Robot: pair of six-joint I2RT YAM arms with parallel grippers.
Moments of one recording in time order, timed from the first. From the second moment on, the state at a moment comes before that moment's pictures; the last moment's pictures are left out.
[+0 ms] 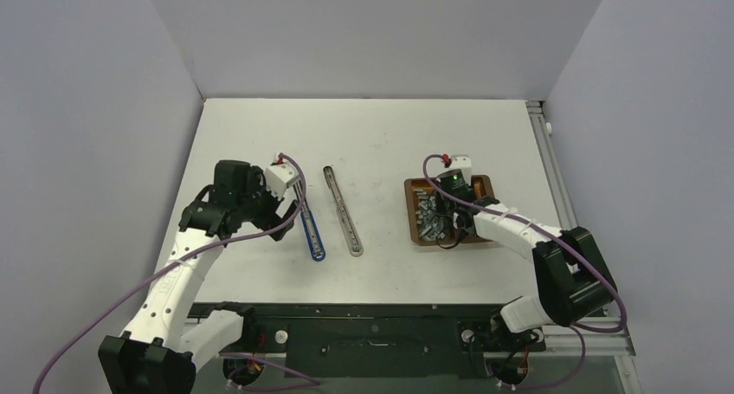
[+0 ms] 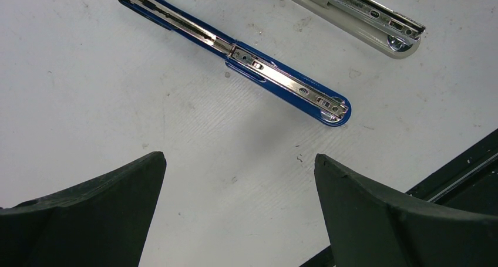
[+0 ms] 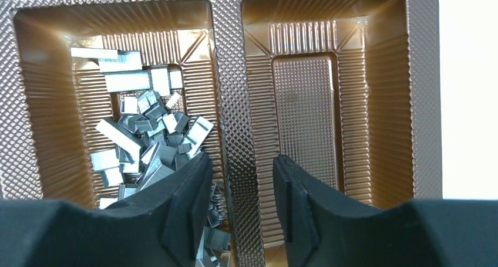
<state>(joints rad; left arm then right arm) -0.20 1.00 0.92 -0.77 0.27 0.43 0.44 1.46 0.73 -0.15 0.40 0.27</state>
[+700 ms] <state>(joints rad) -0.19 1.06 0.92 -0.74 0.16 0.33 0.91 1.75 1.20 -0.20 0.50 0.40</state>
